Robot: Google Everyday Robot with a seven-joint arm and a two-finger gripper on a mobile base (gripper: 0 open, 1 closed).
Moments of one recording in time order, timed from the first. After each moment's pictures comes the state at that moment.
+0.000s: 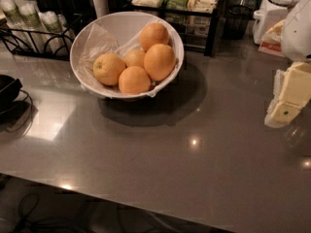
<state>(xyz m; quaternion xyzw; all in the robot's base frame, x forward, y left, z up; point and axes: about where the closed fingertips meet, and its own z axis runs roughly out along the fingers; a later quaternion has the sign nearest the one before) 0.438 -0.217 0.976 -0.60 0.78 -0.03 0.16</state>
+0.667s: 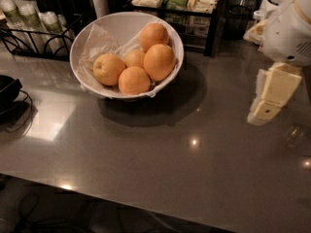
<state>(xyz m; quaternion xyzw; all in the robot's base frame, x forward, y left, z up) 0.449 -0.189 0.973 -0.63 0.75 -0.02 0.18</state>
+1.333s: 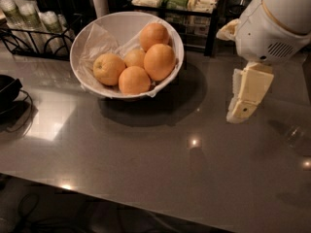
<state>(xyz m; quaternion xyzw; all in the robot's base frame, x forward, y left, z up) 0.459 -0.145 0.970 -0.67 0.71 -0.01 0.21</state>
